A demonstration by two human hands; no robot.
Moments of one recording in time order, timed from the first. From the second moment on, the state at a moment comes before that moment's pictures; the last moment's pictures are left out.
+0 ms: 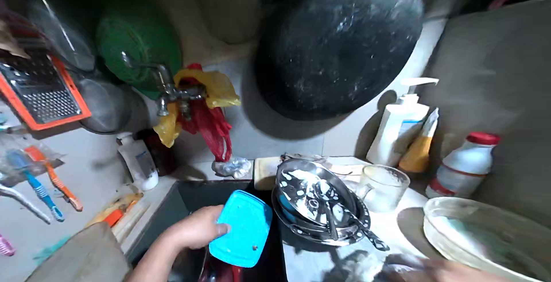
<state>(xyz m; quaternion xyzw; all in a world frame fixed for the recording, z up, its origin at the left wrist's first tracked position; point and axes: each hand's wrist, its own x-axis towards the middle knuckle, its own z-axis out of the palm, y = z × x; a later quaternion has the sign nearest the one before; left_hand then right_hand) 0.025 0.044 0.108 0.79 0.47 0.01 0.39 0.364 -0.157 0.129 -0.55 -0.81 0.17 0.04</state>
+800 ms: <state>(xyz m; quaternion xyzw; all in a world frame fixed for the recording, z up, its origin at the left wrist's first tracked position) -0.084 -0.102 0.092 0.61 0.49 0.48 0.40 0.137 -0.041 0.111 -0.38 -0.91 -0.05 0.15</state>
